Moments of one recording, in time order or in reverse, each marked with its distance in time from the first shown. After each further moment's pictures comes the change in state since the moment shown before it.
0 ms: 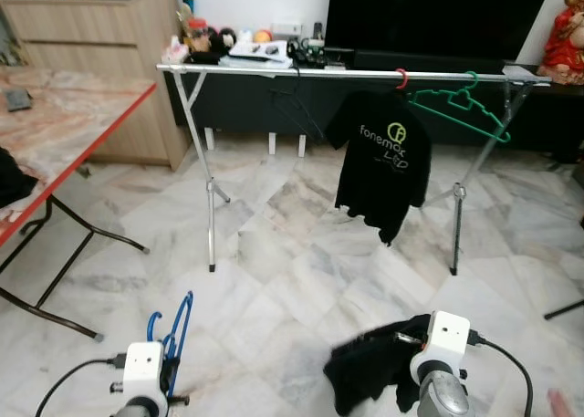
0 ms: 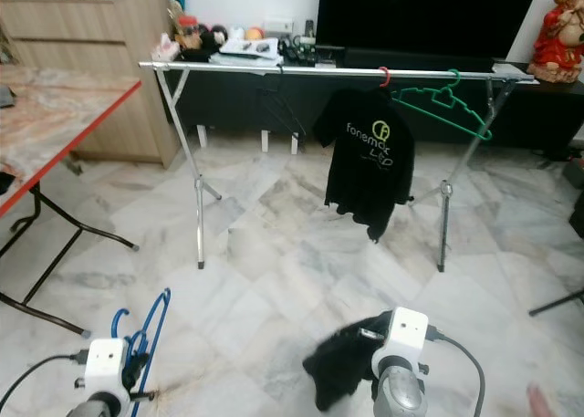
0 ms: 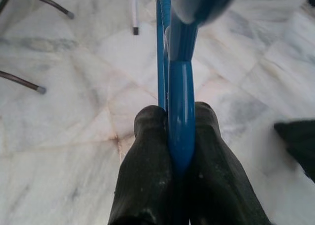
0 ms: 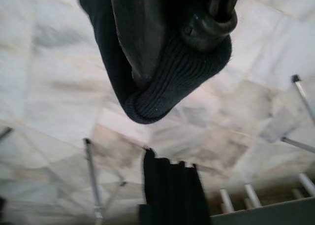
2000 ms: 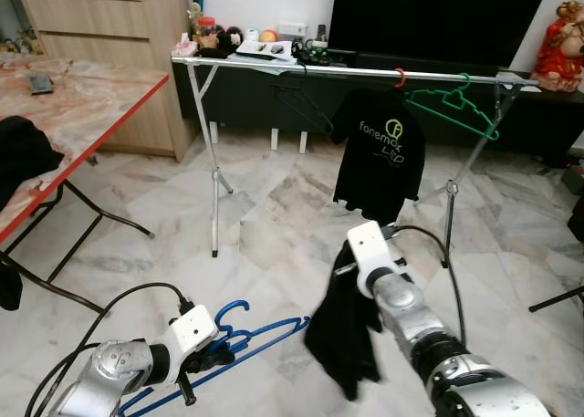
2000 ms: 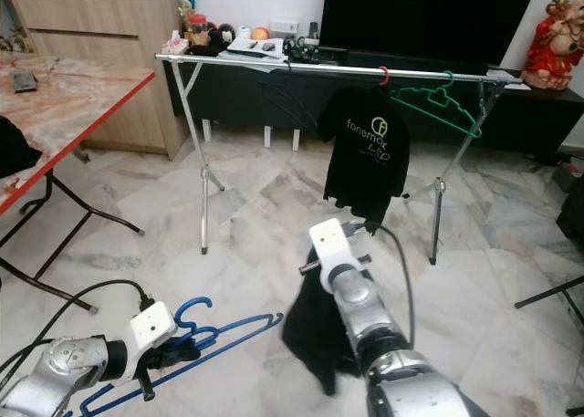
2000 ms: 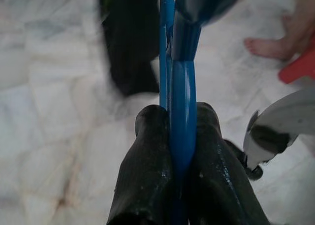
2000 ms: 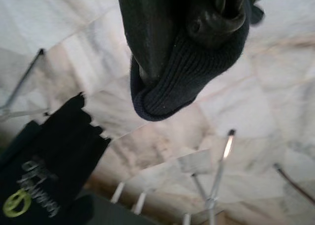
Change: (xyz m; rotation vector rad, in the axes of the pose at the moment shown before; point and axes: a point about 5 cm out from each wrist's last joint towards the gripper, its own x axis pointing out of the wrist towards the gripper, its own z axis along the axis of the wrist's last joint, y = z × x) left arm -0.023 -0.049 0.101 0.647 0.056 -0.940; right arm 0.026 0.121 0.090 -0.538 -0.024 0.402
